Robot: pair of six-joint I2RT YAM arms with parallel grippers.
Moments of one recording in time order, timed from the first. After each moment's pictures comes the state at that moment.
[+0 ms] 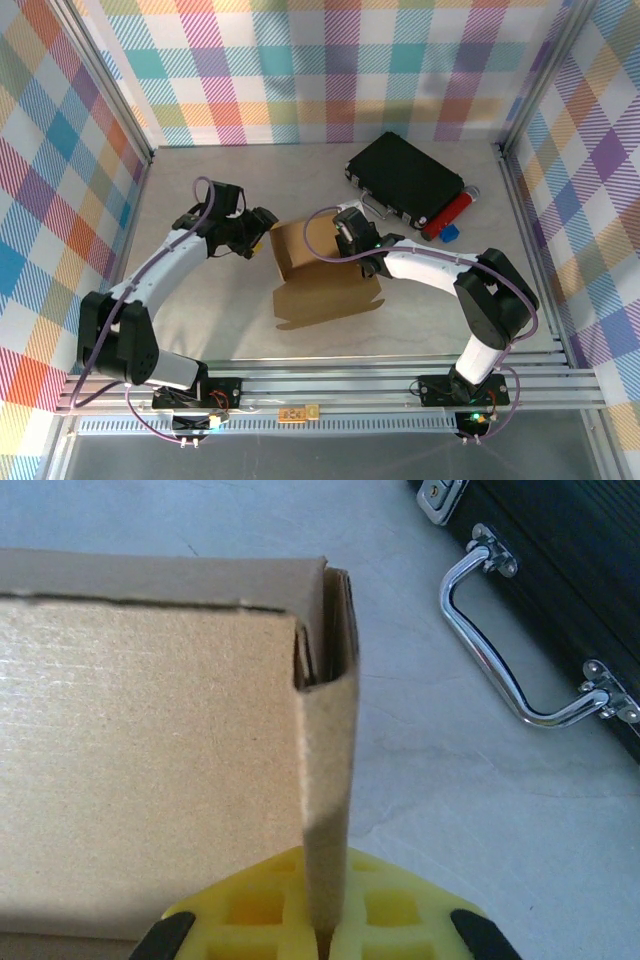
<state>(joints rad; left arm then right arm) -0.29 1.39 1.08 -0.60 0.29 -1.06 0.74 1.69 1.04 -0.16 0.40 0.25</state>
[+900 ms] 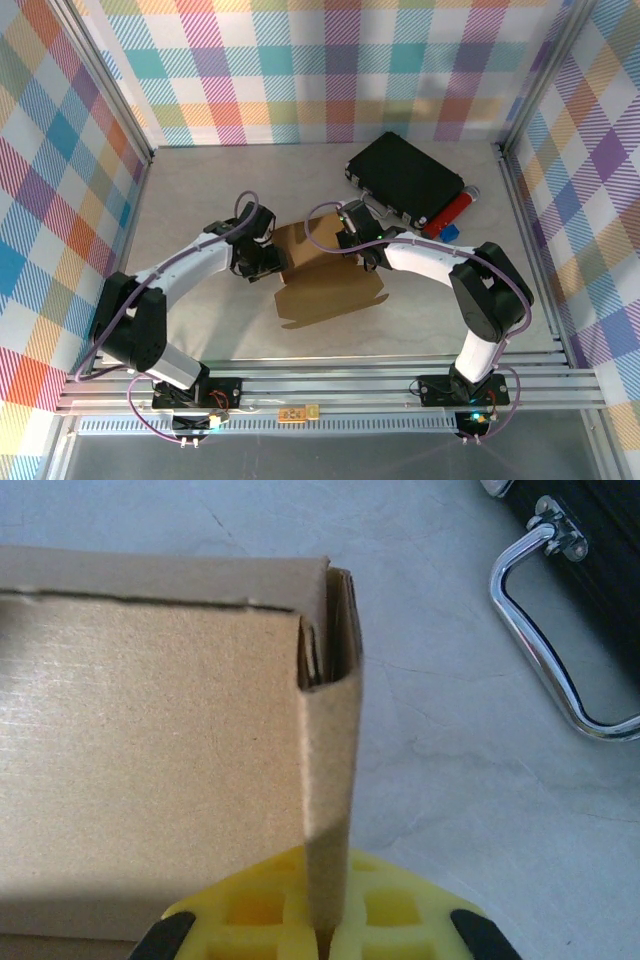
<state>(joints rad) -0.46 1.53 1.02 -0.72 0.14 -0.74 0.70 1.74 1.08 -0.18 0.28 0.20</state>
